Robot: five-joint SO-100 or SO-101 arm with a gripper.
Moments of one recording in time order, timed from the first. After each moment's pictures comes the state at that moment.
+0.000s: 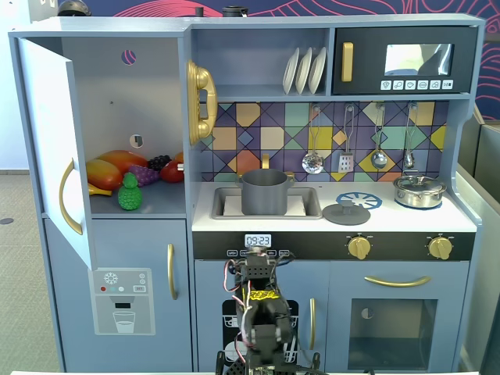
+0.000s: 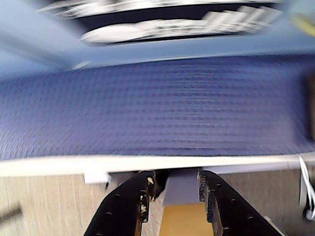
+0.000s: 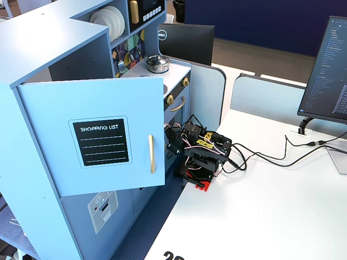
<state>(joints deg) -11.2 181.7 169.4 77.8 -86.6</state>
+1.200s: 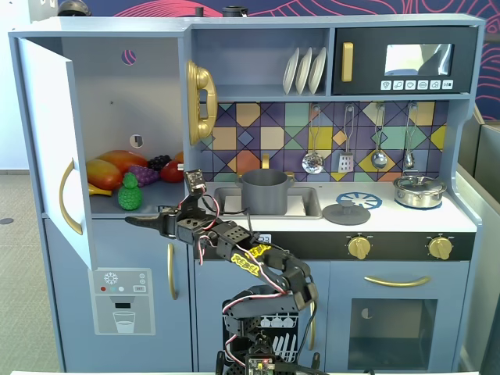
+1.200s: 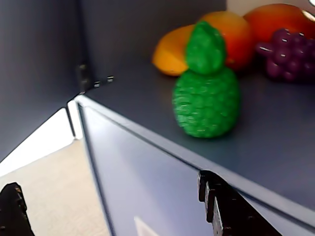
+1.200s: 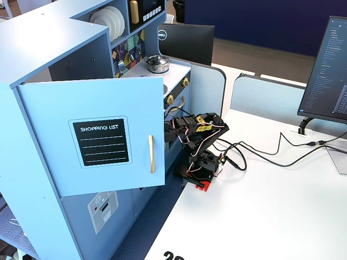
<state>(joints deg) -50.5 151.0 140.5 3.0 -86.0</state>
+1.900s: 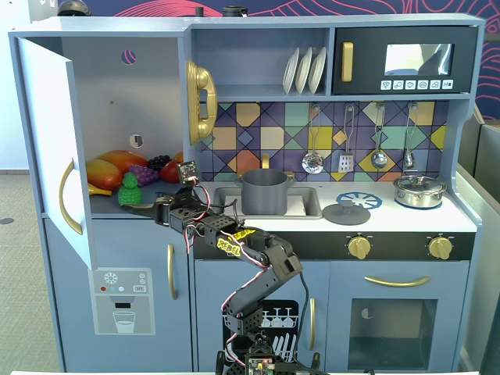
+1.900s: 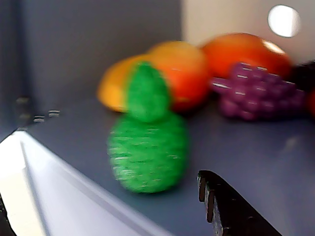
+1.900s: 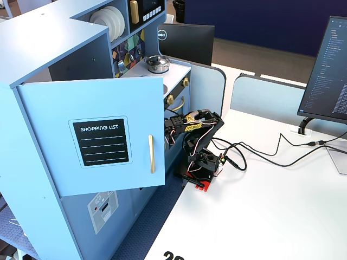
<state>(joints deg) -45.0 131.4 131.0 -10.5 -89.5</state>
